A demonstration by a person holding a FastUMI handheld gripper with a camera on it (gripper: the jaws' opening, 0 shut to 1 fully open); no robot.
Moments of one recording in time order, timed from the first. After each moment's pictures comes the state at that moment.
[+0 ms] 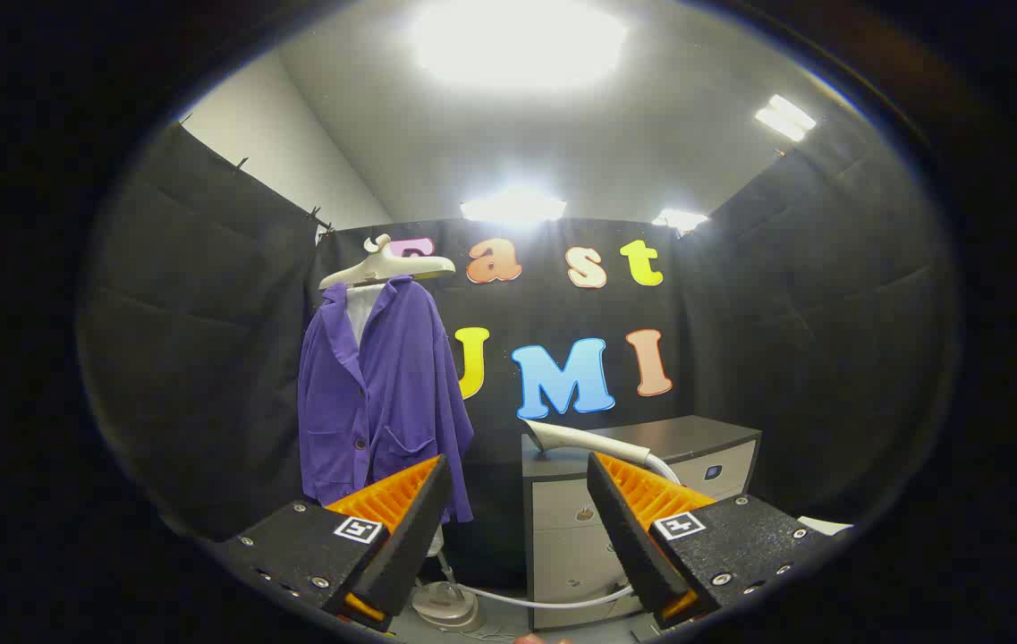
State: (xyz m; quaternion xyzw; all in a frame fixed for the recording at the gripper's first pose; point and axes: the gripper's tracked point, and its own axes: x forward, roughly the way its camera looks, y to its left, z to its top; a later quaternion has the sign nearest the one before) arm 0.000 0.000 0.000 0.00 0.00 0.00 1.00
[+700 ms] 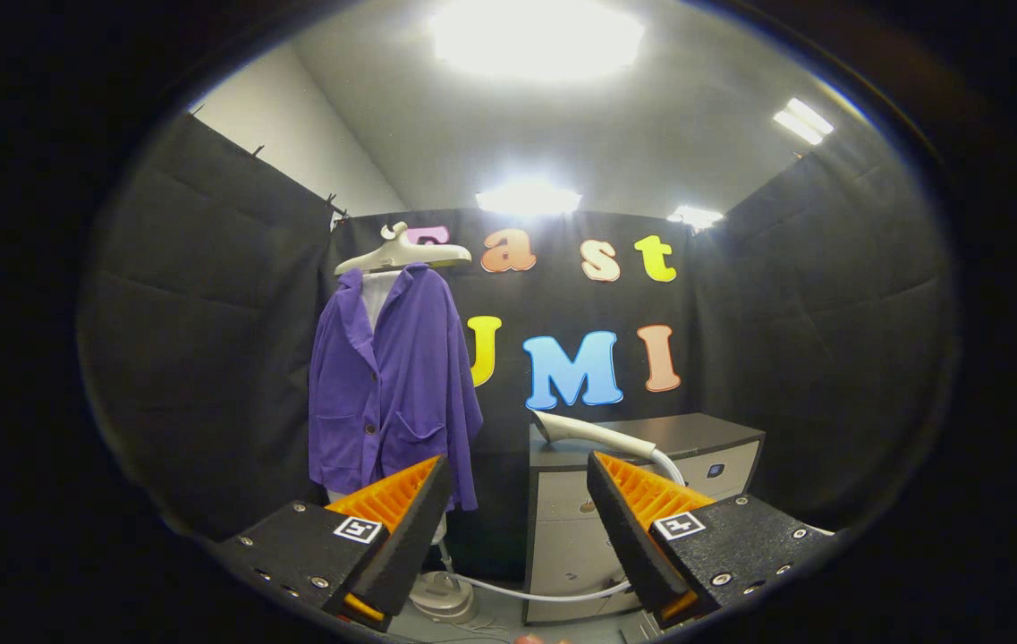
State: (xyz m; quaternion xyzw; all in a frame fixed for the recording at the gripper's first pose) arm -0.013 0.022 -0.007 -0.02 0.02 0.03 1.00
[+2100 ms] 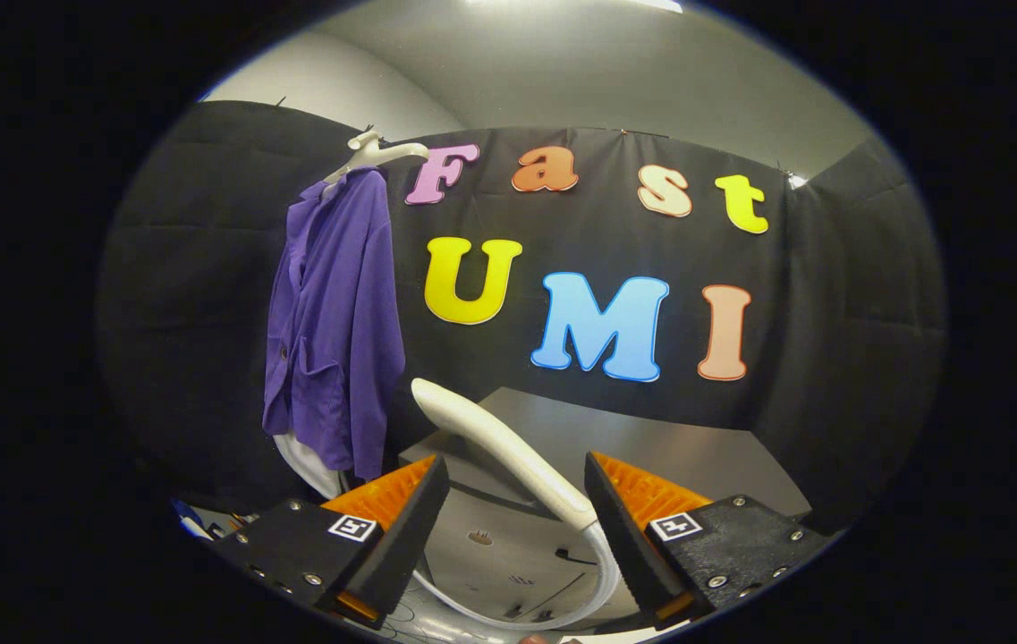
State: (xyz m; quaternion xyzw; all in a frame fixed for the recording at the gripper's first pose) arm 0.260 -0.165 -0.071 -0.09 0.14 0.19 0.97
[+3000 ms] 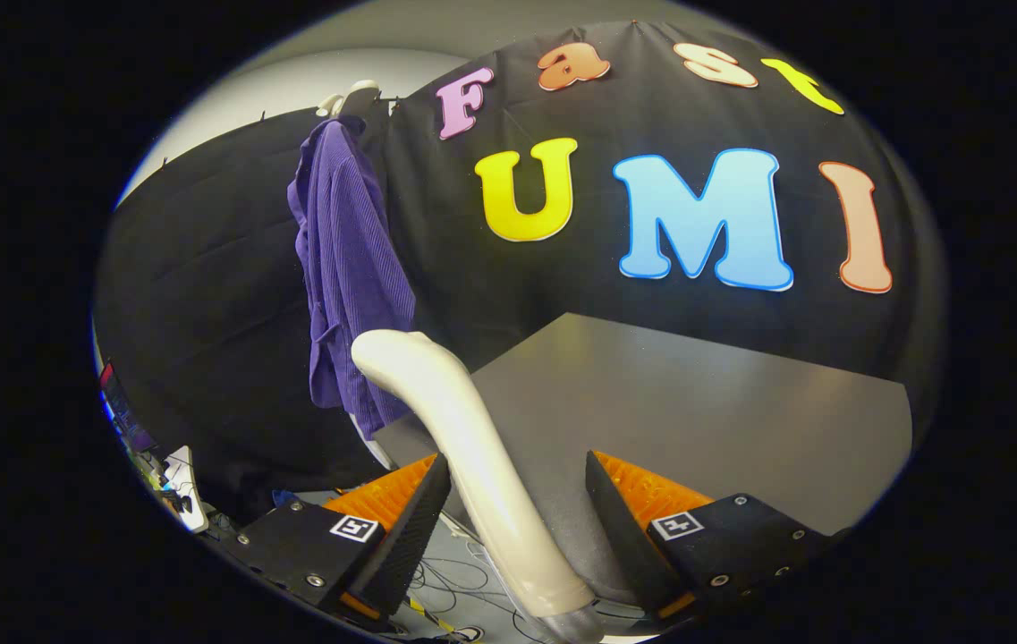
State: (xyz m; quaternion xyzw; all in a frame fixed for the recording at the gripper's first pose) arm 0.350 -0.148 -0.173 -0.04 0.31 0.38 0.87
